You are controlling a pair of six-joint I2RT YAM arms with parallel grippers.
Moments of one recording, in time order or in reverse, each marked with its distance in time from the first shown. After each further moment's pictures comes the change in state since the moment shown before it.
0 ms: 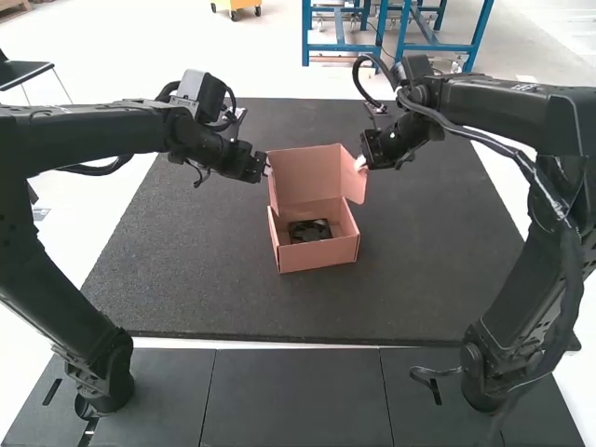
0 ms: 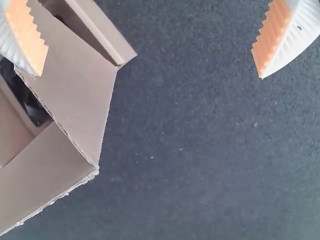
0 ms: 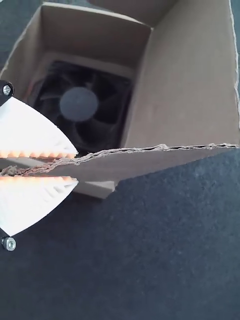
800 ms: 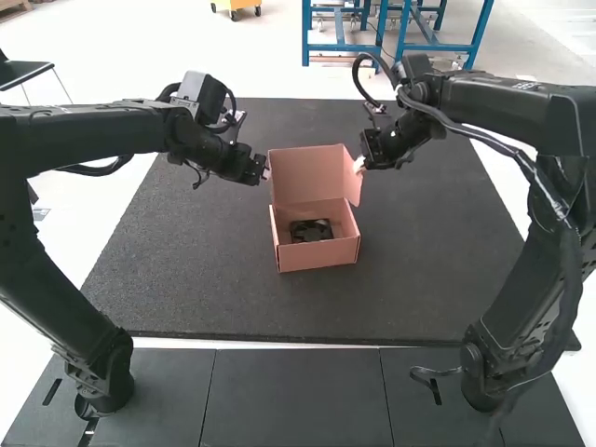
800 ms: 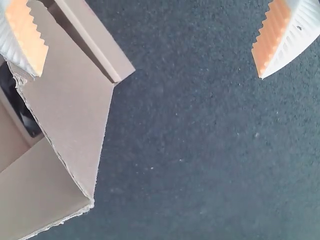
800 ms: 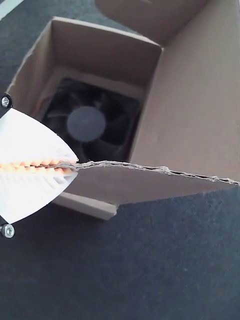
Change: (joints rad) left arm 0.000 0.000 0.000 -0.028 0.000 0.000; right arm 0.000 0.000 0.016 -0.044 -0.048 0.004
